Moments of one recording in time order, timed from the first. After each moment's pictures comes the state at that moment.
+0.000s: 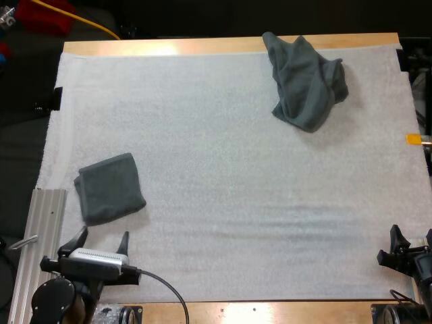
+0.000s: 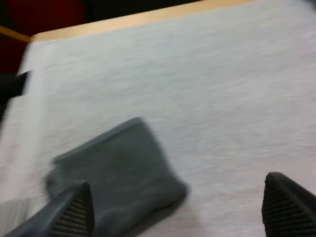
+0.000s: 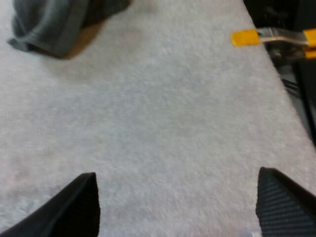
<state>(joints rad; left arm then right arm) 0.02 -0.01 -0.53 1.04 0.12 -1.64 0.02 -0.01 -0.41 1.06 0.06 -1.72</state>
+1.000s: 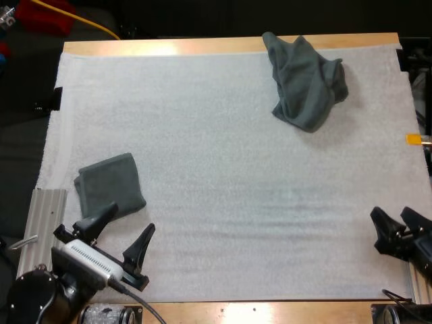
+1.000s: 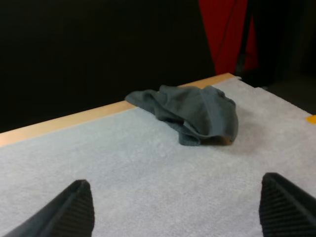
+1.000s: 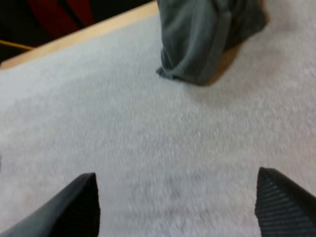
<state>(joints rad) -0.03 0.17 -0.71 0.85 0.49 -1.72 0.02 0.22 -0.58 0.93 -0.28 -1.54</state>
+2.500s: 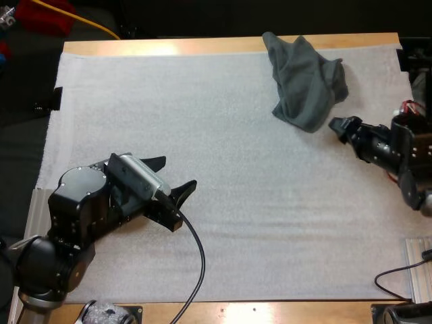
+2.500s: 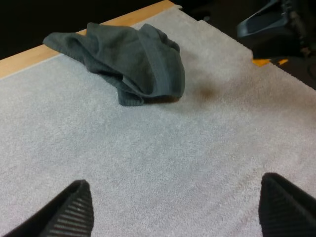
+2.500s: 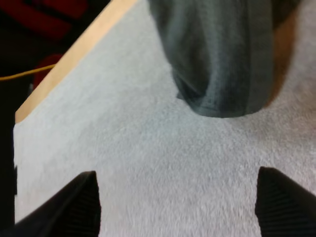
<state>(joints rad) -0.33 0.72 -0.94 0.81 0.40 -1.72 0.11 1.25 -0.77 0.30 -0.32 -1.07</state>
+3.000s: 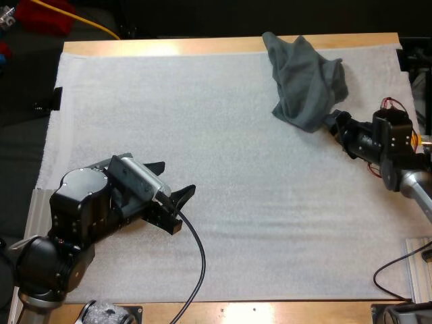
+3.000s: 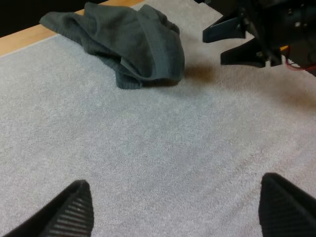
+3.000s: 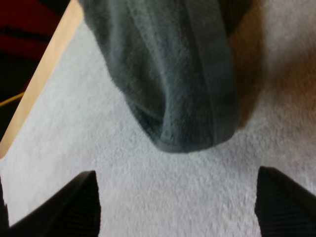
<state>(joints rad) -0.33 0.72 -0.94 0.86 0.40 -1.72 0.11 1.52 -0.78 0.07 -0.32 -0.95</state>
